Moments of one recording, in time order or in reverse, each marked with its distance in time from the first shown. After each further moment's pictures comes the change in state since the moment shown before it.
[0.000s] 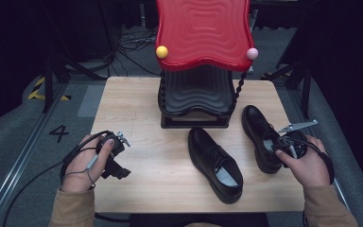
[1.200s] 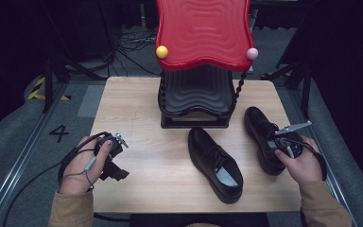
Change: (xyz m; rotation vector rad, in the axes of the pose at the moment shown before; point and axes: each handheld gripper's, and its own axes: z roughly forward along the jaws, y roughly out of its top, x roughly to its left) left arm 0.000 -0.001 0.000 0.001 -0.001 -0.008; right arm -0.010 -0.005 0.016 0.012 0.042 -0.043
